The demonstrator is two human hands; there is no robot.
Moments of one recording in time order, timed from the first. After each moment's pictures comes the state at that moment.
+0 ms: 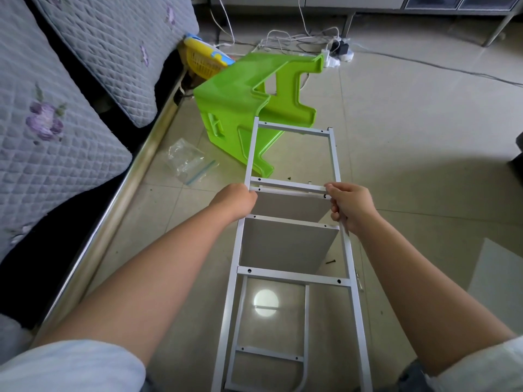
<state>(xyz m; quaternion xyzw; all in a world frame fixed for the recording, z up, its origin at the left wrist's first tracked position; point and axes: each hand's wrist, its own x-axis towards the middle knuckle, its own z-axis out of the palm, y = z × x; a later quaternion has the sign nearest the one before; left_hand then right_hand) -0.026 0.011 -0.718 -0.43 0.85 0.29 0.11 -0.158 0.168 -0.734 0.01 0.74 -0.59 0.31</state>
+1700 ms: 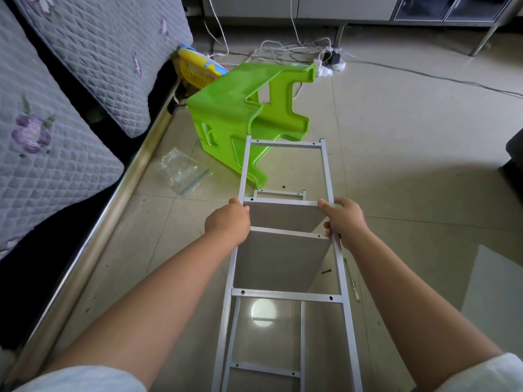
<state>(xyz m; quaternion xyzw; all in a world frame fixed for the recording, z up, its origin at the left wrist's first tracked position) -0.029 0.022 -0.744 -0.45 0.87 0.15 0.13 -0.158 0.171 -0.744 0.01 0.81 -0.50 0.29</state>
